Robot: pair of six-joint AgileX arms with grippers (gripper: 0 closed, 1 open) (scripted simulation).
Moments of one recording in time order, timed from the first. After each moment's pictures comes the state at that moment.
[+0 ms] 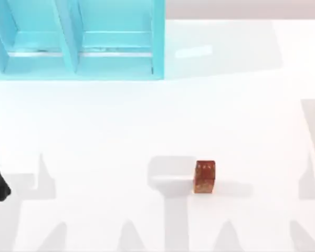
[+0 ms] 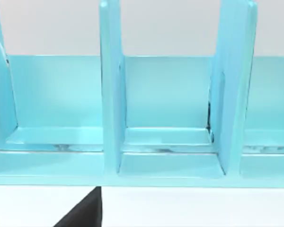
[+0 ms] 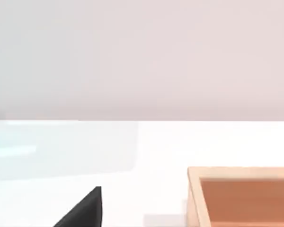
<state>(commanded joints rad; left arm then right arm) 0.00 0.00 0.00 0.00 0.00 0.00 0.00 0.00 0.00 0.00 0.00 0.00</state>
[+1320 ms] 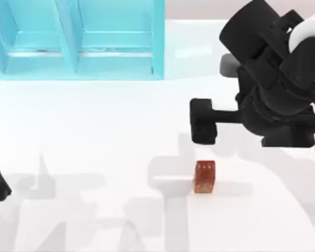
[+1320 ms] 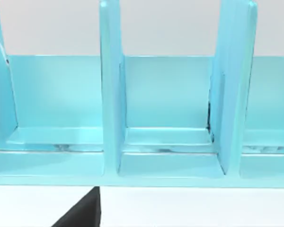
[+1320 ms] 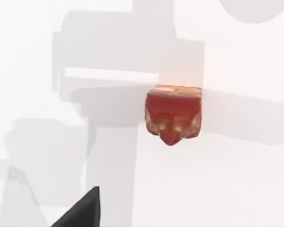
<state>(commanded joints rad) 0.00 0.00 0.00 0.00 0.00 0.00 0.68 1.61 1.34 -1.01 0.02 0.64</state>
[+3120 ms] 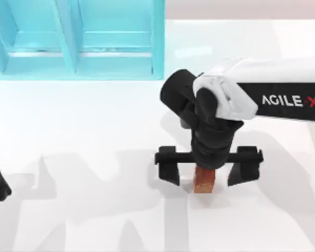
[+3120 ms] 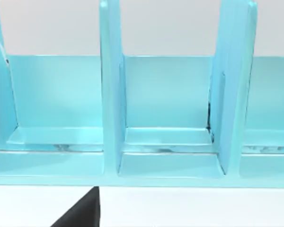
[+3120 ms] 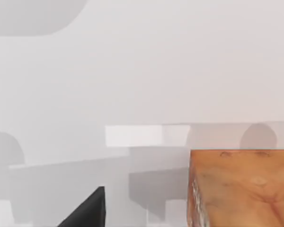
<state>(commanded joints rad) 0.00 0.00 0.00 0.00 0.00 0.00 0.71 2.10 1.42 -0.89 0.00 0.73</state>
